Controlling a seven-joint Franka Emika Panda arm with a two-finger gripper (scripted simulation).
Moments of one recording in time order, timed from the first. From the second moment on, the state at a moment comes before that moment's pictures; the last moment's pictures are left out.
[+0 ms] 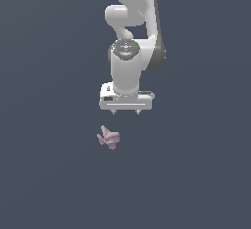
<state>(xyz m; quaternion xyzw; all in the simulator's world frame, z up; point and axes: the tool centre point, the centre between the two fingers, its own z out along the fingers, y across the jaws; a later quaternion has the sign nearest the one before) -0.006 0.002 0.160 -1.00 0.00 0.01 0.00</state>
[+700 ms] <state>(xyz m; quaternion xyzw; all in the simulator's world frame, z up) 0.000 0.003 0.173 -1.00 0.01 -0.01 0.01</state>
